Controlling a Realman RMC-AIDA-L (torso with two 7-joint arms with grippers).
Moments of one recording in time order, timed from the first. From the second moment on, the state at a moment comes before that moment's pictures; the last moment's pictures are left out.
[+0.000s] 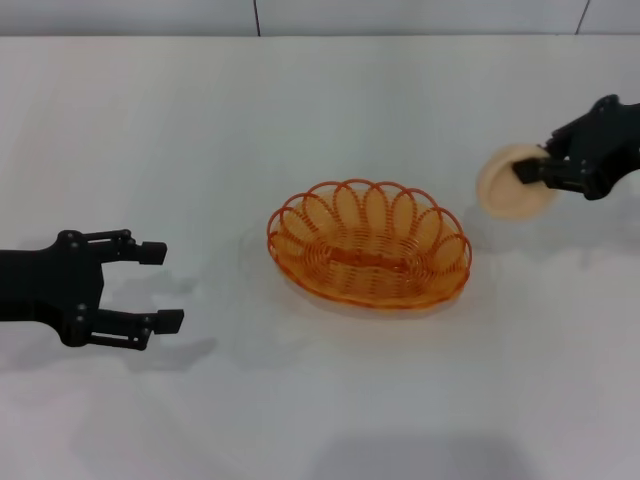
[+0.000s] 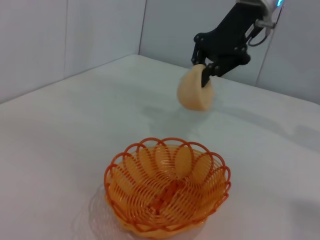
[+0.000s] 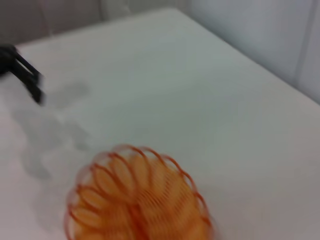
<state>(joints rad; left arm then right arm) -0.39 -1.96 0.76 0.81 2.05 1.79 -1.37 0.57 2.01 -1.02 -1.28 -2.19 -1.60 1.94</state>
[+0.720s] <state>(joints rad) -0.38 -1.99 0.76 0.85 2.06 1.77 -1.33 0.56 2.02 -1.36 -1.04 -1.84 -1.27 1.78</state>
